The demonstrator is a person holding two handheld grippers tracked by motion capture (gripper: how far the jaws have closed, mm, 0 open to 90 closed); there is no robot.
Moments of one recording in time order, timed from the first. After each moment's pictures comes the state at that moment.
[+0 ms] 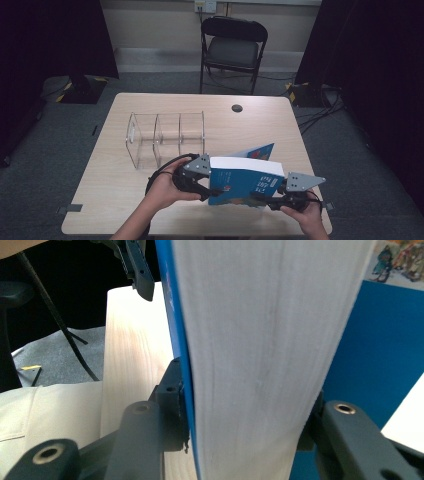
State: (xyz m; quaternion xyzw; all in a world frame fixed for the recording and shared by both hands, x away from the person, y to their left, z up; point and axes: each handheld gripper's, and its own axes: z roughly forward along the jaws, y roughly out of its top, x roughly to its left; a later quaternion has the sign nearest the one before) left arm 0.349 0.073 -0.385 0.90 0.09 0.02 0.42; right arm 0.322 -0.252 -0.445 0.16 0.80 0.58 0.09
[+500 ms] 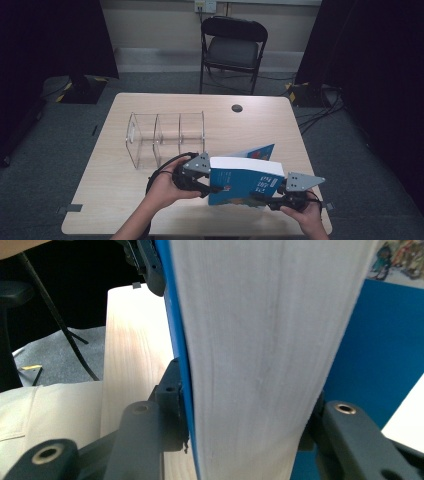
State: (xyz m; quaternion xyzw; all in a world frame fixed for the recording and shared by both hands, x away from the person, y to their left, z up) left arm 0.350 0.074 -0.384 0.90 0.10 0.03 0.43; right arm 0.322 -0.252 -0.446 0.15 0.80 0.58 0.09
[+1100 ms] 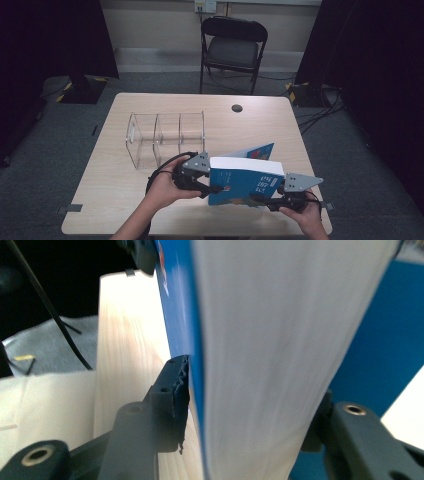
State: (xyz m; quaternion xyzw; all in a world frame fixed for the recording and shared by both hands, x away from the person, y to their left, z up) left arm 0.349 0.075 -0.381 0.89 0.10 0.03 0.44; right arm 0.322 -0.251 -0.449 0.16 0.81 0.56 0.10
